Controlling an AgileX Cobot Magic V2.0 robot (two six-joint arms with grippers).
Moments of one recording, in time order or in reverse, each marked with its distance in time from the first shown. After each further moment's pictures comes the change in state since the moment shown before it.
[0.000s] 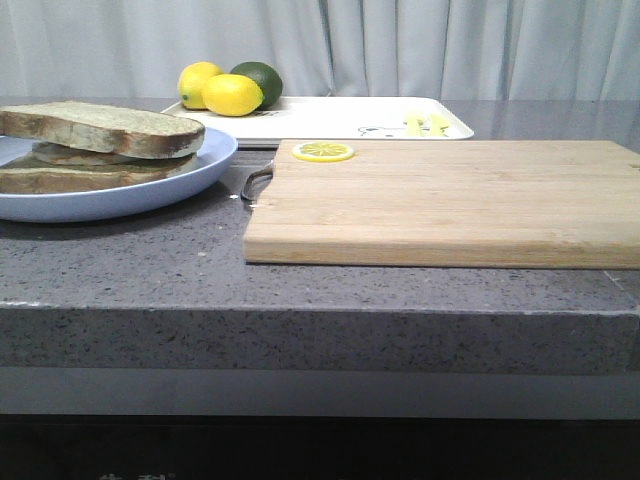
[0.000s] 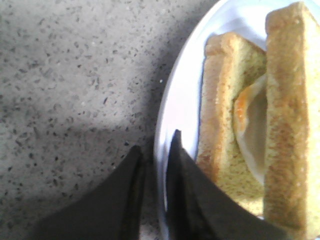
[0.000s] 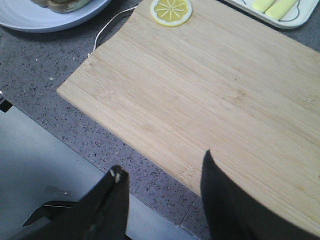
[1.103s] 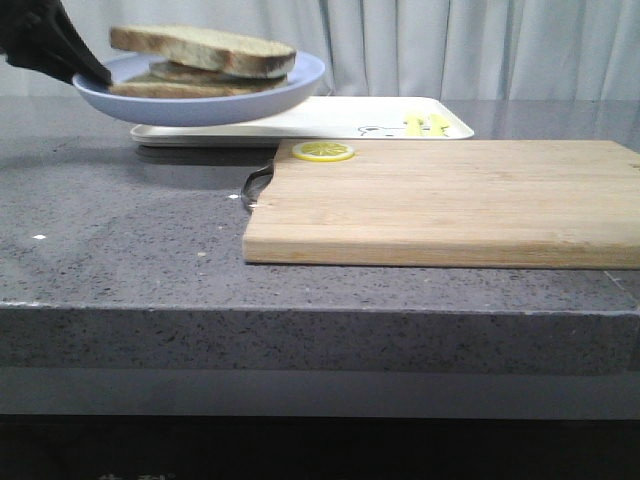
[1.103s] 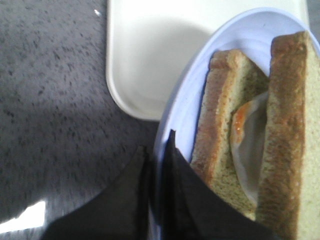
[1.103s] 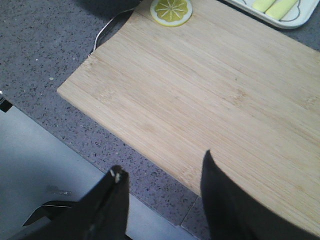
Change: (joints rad) left arm -0.205 0.261 -0.533 0.020 0.057 -0.327; right arm 0.000 0.000 0.000 0.000 0.000 0.000
